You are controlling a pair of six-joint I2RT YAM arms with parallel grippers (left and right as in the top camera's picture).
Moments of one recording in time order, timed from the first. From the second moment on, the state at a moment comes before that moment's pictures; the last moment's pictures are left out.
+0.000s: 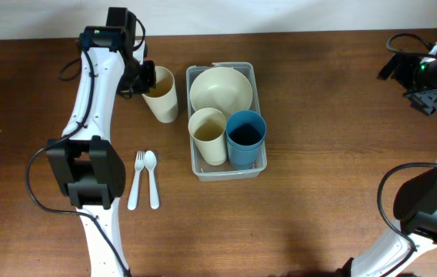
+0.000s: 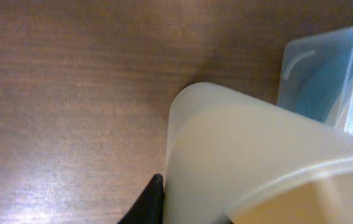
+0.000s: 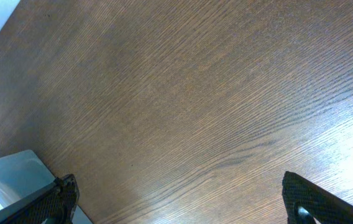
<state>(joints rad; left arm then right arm) -0.07 2.31 2.28 -1.33 0.07 -0.13 -0.38 1.99 2.04 -1.28 -0.17 0.36</state>
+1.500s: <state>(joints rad) -0.38 1.87 2.30 -1.69 -0.01 -0.05 -0.38 1.99 2.04 -1.28 -0.17 0.36</state>
